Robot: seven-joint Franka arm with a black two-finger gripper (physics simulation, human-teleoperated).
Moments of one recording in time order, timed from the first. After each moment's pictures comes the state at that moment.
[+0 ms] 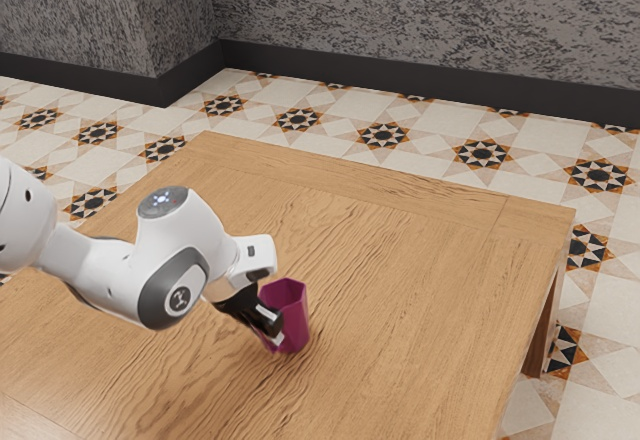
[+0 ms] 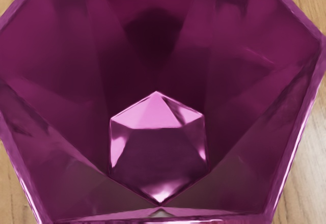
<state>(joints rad) 0.00 0.01 -0.25 -2.57 -0.23 2.86 0.09</state>
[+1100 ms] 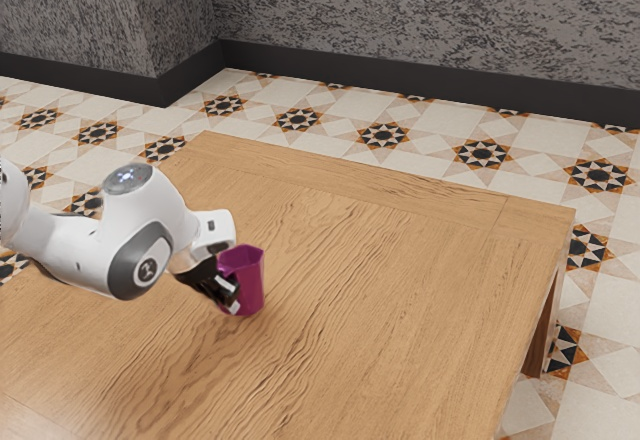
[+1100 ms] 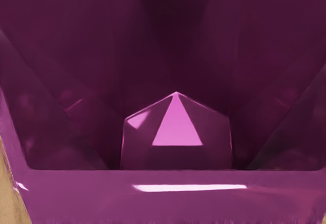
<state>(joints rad) 0.15 0.00 -0.20 -2.56 -0.09 2.84 0.12</state>
